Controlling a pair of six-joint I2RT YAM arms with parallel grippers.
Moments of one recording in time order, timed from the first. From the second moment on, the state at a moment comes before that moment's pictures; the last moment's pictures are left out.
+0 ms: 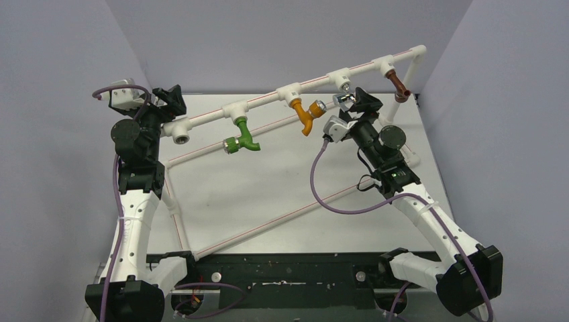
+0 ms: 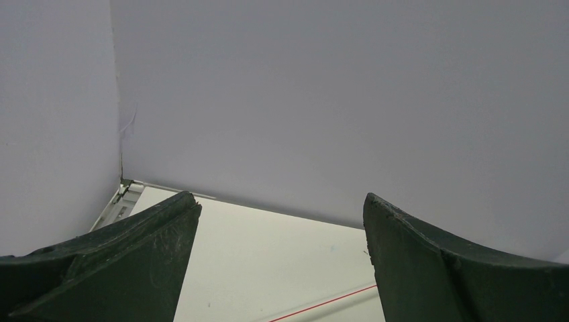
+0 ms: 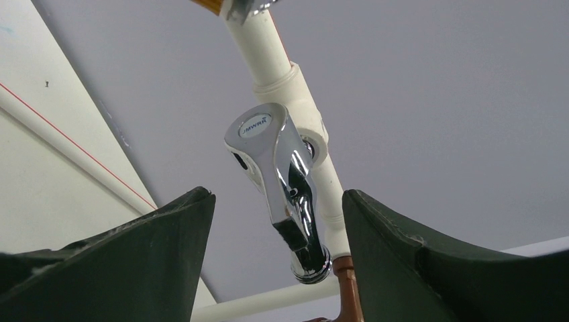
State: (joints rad) left arm 0.06 1.04 1.00 0.23 0.00 -0.33; right arm 0.39 1.12 0.89 0.36 -0.12 -1.17
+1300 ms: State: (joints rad) left arm 0.07 1.04 1.00 0.23 0.01 -0.34; right arm 0.38 1.15 0.92 0.48 0.13 0.09
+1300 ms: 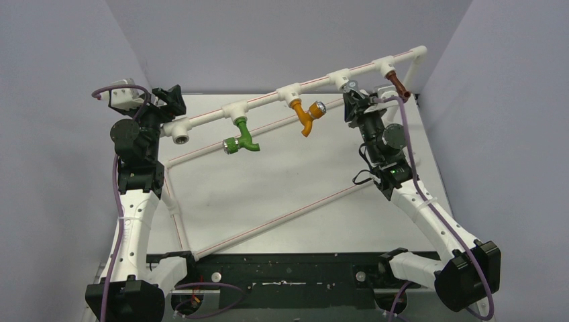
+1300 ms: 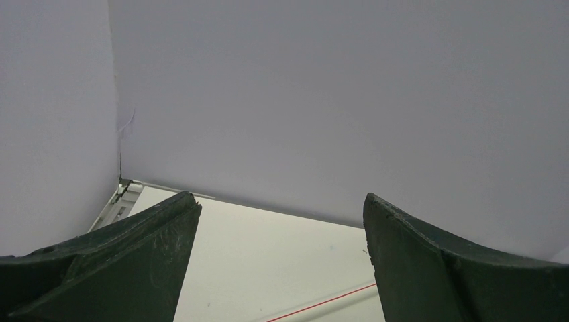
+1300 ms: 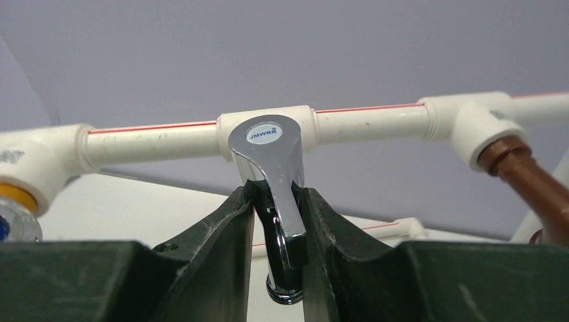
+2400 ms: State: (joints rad) left arm 0.08 1.04 1.00 0.23 0.01 -0.34; right arm 0.36 1.11 0.95 0.19 0.26 1.57
